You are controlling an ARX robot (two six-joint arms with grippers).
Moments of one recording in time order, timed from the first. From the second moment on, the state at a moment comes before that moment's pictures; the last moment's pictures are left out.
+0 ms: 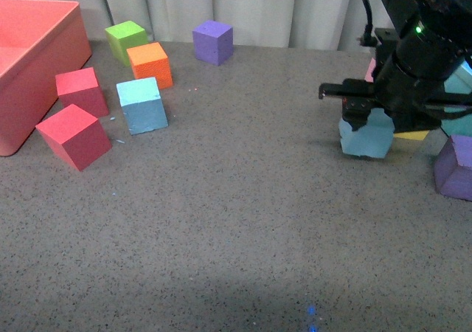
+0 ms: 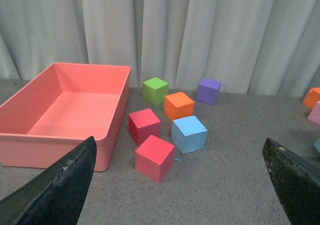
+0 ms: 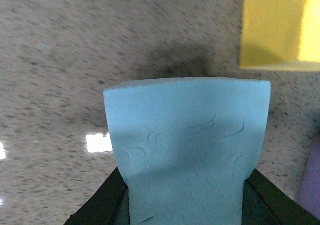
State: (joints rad) left arm 0.00 0.00 0.02 0.00 0.00 0.00; right arm 0.24 2.23 1.45 -0.39 0.14 0.31
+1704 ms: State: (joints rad) left arm 0.00 0.00 0.02 0.00 0.00 0.00; right arm 0.46 2.37 1.88 -0.55 0.12 0.33
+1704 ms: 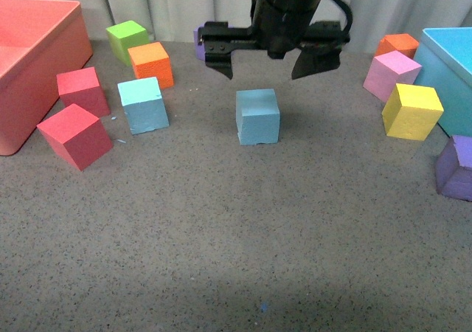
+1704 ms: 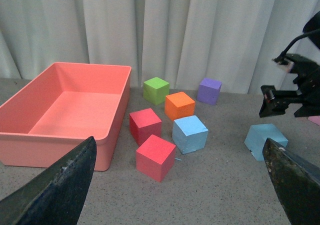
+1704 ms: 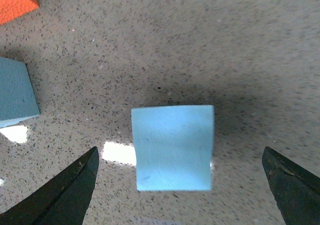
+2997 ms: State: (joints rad) left arm 0.00 0.00 0.02 0.00 0.00 0.00; right arm 0.04 1.07 0.08 0.97 0.02 0.00
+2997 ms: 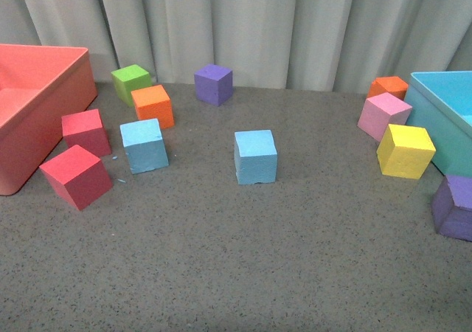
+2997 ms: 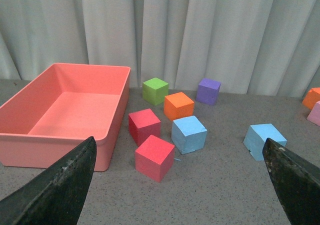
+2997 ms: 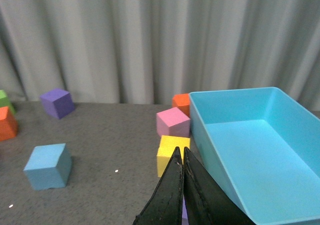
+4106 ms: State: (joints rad) left arm 0.00 0.00 0.02 0.00 0.00 0.00; right arm 0.00 0.28 0.00 0.29 0.00 0.00
